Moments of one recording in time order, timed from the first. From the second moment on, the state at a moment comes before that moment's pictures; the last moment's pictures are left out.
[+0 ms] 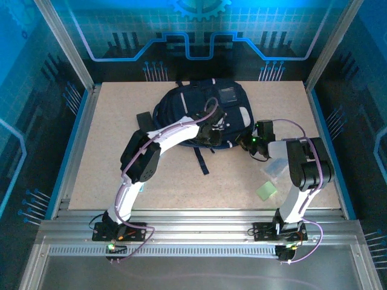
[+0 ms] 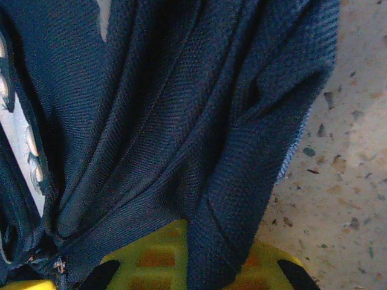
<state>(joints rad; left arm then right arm) -0.69 2.23 1.83 -0.79 -0.02 -0.55 0.12 1.80 0.78 0.19 -0.40 0.90</state>
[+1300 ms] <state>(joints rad) -0.65 2.29 1.90 -0.83 0.00 -0.53 0.12 1.80 0.79 0.17 -0.40 0.87</state>
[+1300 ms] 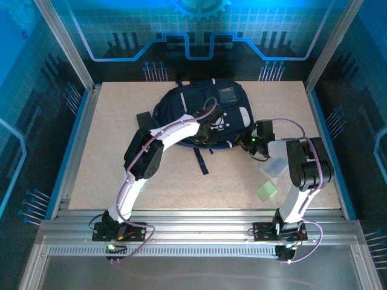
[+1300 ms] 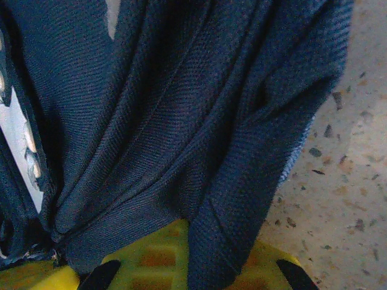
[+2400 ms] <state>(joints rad) -0.52 2.15 1.76 -0.85 0.18 -0.32 -0.06 1.78 0.92 -0.06 -0.51 0.85</state>
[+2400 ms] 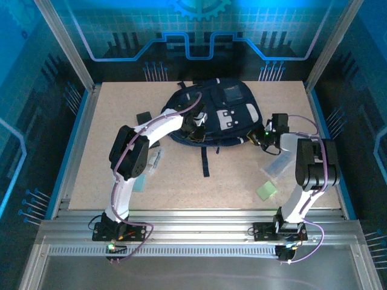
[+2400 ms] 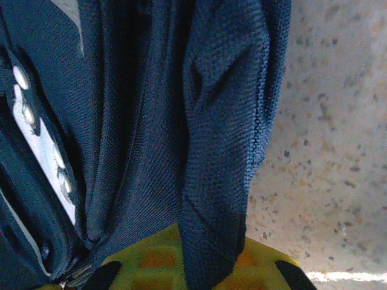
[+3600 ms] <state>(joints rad) -0.48 2.14 1.71 -0.79 0.33 -0.43 0.28 1.83 0.85 0.19 -0.33 1.12</state>
